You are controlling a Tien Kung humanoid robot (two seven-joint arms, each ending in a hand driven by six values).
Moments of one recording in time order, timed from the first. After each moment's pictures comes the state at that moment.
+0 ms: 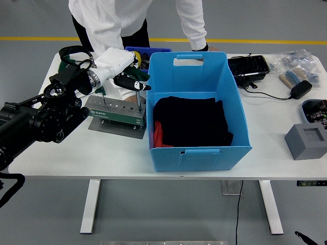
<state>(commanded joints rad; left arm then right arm) -0.98 0.17 -0.58 -0.62 1.91 0.21 -0.17 0.24 -0.18 0.47 0.19 -0.40 -0.16 -0.17</state>
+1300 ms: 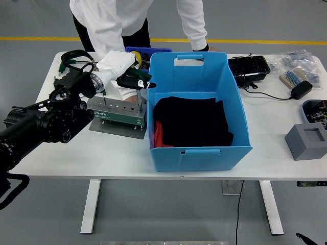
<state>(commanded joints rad) -0.99 0.12 -0.49 -0.54 1.77 0.25 -0.17 0.24 -0.18 0.48 0.19 -0.42 -0.17 -0.17</state>
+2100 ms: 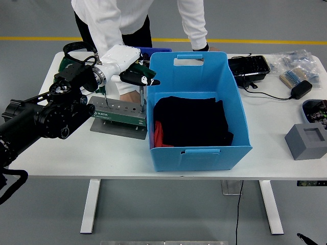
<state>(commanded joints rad) -1.02 0.15 -0.52 -0.62 1.82 0.21 -0.17 0.23 -0.19 0.45 0.19 -0.39 -0.17 -0.16</state>
